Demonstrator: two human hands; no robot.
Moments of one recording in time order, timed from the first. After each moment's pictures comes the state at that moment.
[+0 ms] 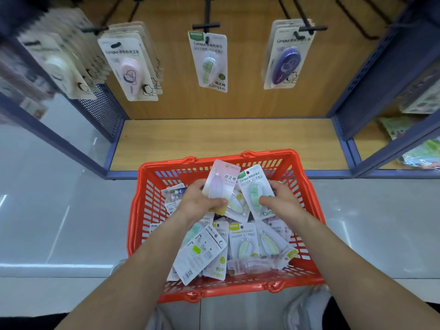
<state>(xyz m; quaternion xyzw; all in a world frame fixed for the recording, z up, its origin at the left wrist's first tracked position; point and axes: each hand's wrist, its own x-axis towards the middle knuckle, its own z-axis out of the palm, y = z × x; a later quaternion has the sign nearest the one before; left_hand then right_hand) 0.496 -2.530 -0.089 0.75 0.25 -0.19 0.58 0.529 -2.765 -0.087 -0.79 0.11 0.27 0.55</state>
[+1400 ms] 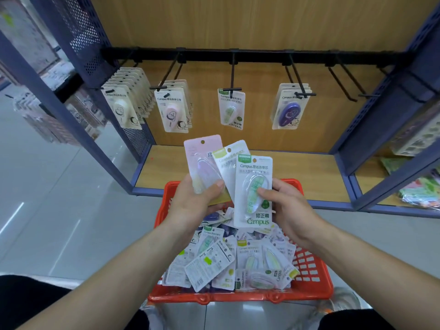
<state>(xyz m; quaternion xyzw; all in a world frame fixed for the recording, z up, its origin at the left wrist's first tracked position) 0.441 -2.532 0.089 0.64 0.22 0.00 0.74 0.490 -2.734 0.078 -0.63 0.02 0.27 0.73</state>
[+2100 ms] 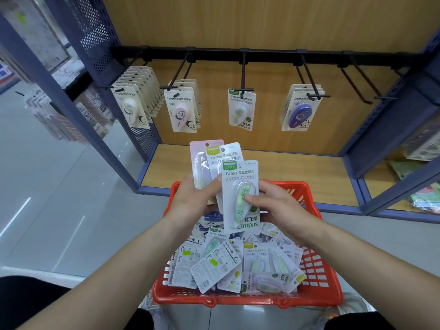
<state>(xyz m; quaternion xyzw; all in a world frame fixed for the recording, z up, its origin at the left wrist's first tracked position) 0.449 -2.513 0.089 0.67 0.19 -0.02 0.72 0.496 -2.704 0.079 -0.68 -0.09 0.32 0.65</state>
